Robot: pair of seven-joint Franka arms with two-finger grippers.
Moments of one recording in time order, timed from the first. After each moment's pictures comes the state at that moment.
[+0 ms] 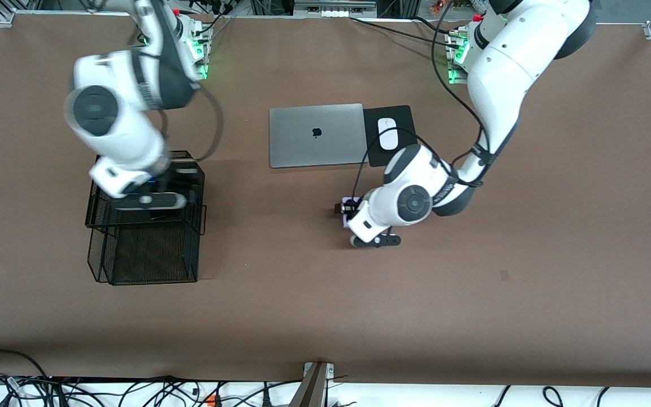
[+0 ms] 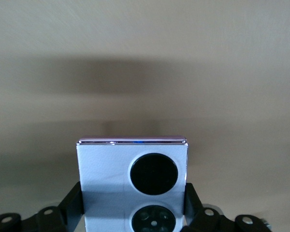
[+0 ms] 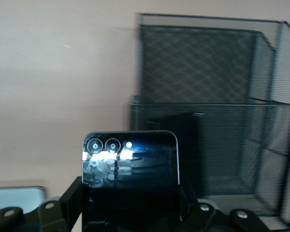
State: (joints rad) left arm -0.22 0.90 -0.47 -1.39 -0.03 2.13 -0.59; right arm 0.88 0.22 -0.68 -1.86 0.08 1.98 0.09
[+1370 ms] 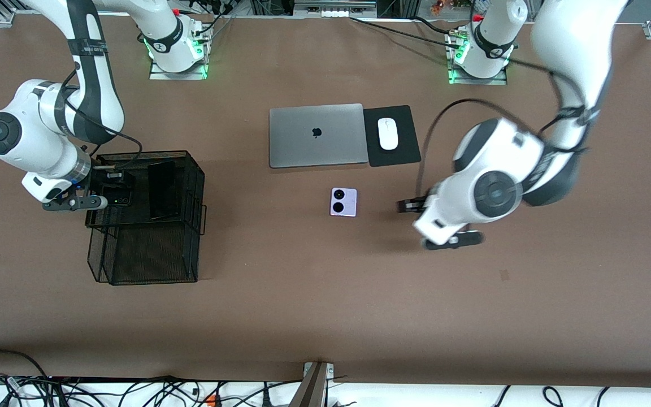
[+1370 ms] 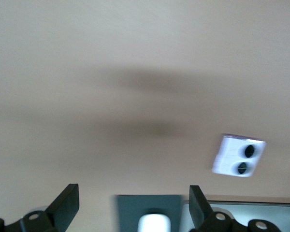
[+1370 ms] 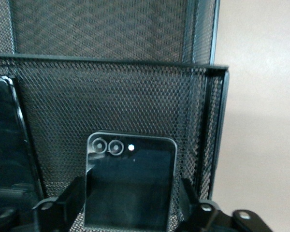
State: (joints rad) left arm 0.00 0.57 -0.46 -1.35 0.15 1.64 -0.55; right arm 0.82 0.29 -0.88 -2.09 0.22 2.21 -0.28
